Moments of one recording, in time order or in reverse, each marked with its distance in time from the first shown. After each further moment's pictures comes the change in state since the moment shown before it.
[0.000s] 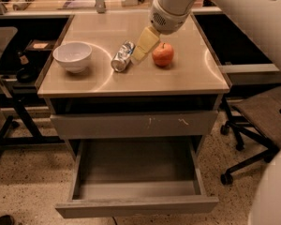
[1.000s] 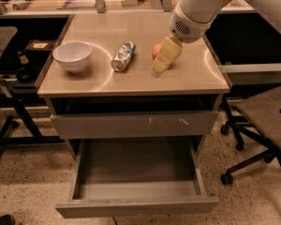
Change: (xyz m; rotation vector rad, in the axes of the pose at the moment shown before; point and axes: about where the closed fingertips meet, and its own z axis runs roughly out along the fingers) arm 0.059 0.011 -0.032 0.005 0.016 -0.094
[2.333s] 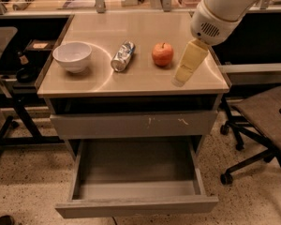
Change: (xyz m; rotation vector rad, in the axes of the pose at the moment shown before) arm 0.042 0.015 -0.040 -0.025 0.029 -0.149
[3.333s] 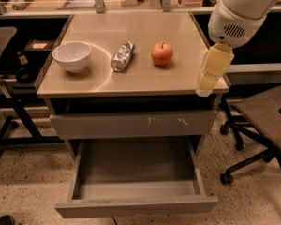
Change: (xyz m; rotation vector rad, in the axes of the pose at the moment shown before) arm 0.036 0.016 -0.024 -0.046 0.086 -0.124
